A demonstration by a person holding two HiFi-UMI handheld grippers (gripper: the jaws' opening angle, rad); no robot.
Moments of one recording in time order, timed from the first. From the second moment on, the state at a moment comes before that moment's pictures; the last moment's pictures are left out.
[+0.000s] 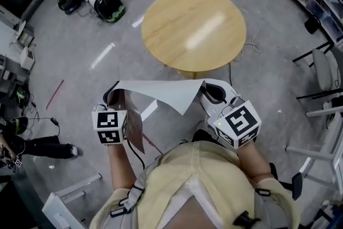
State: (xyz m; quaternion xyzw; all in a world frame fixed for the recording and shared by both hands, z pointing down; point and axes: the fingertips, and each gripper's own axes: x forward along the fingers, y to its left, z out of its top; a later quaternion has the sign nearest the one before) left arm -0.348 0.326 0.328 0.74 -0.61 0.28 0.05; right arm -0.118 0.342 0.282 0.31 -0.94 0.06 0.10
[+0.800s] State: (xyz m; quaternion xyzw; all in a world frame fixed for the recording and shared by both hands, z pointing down) left arm -0.291 0.219 0.279 0.73 -0.61 0.29 -0.02; right arm -0.058 0.246 0.258 0.34 -0.94 0.04 0.05
